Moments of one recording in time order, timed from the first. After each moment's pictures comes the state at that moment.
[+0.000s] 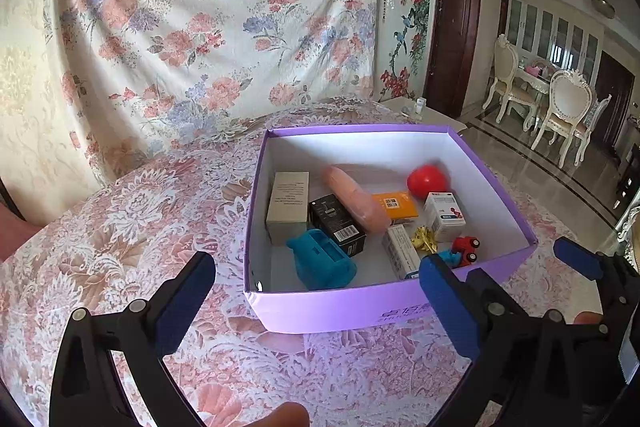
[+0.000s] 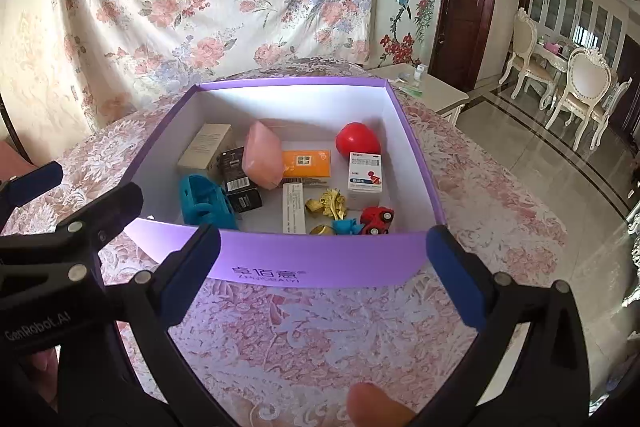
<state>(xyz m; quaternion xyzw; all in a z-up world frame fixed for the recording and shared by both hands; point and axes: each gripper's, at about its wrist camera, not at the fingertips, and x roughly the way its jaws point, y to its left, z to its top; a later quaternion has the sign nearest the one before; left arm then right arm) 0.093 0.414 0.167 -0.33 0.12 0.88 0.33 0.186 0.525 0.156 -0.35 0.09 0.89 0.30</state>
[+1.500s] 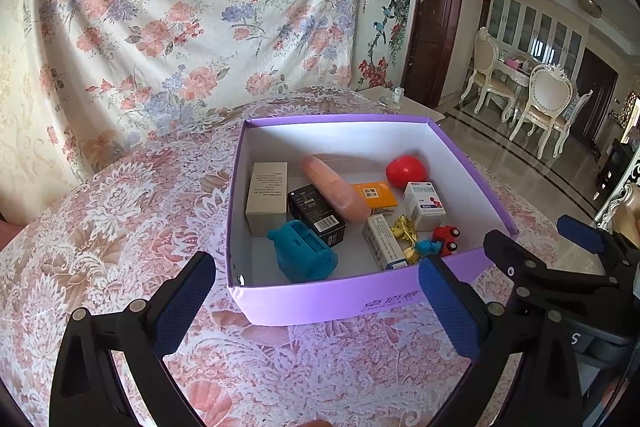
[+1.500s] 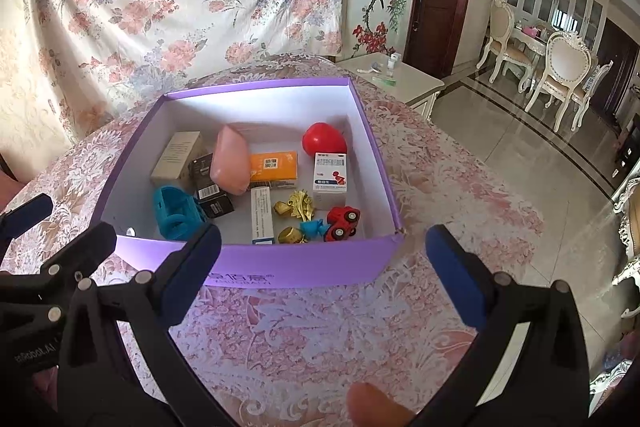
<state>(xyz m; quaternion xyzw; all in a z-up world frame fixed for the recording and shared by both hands) 0.088 0.413 0.168 -0.35 0.12 0.85 0.37 0.193 0.546 0.173 -0.36 0.11 0.86 0.33</state>
